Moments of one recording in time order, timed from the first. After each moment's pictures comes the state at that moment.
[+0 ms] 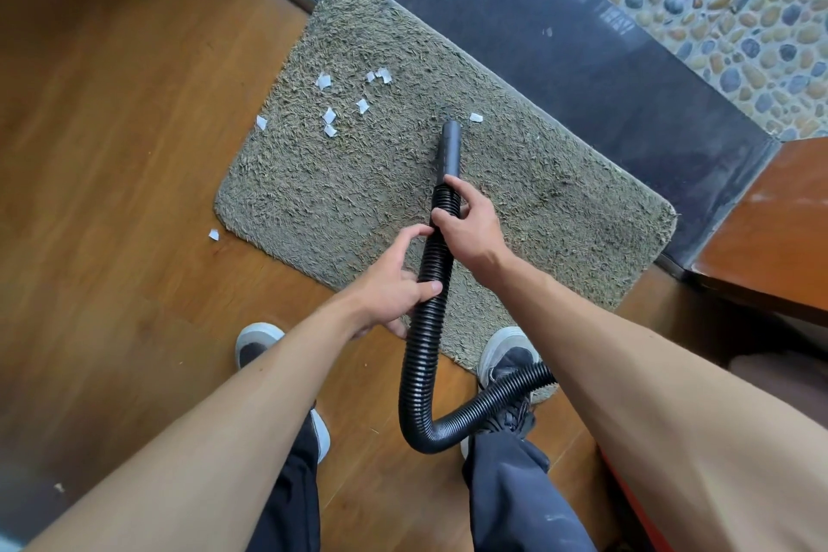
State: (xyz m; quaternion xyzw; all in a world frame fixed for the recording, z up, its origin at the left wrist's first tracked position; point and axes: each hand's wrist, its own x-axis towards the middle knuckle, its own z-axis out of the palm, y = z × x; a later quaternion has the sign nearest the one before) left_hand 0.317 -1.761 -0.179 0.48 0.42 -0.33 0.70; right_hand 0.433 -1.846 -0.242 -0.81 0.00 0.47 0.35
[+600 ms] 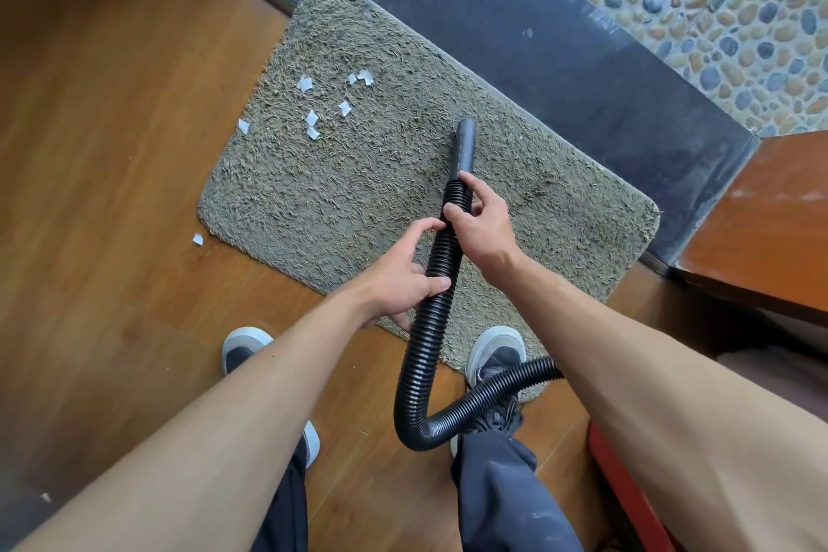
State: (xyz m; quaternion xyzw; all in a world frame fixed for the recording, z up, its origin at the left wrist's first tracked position) left_hand 0.346 -1.773 -0.179 0.49 0.39 -0.36 0.70; right_hand 0.457 -1.870 -0.238 -0.80 0.04 0.45 0.39
